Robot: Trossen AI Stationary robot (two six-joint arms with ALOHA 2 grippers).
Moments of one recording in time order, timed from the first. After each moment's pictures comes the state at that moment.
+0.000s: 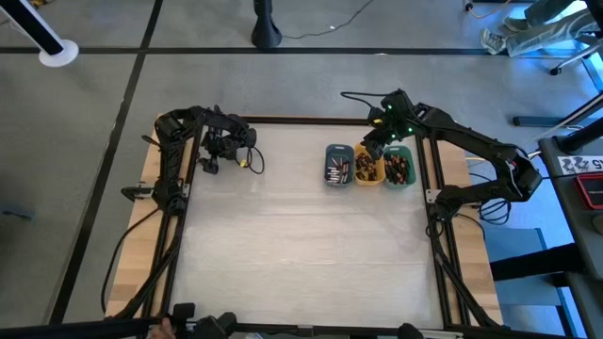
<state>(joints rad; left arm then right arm) 0.83 2.05 1.04 -1.20 -0.71 0.52 -0.75 1.29 1.03 -0.66 -0.33 -0.11</state>
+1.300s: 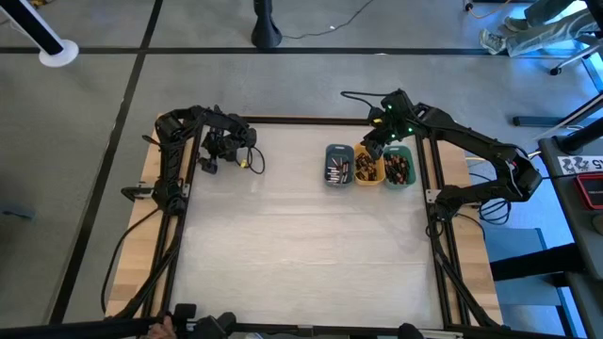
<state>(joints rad) 0.83 2.05 1.03 -1.21 -0.71 0.60 -0.75 1.29 1.03 -0.66 -0.33 -0.10</state>
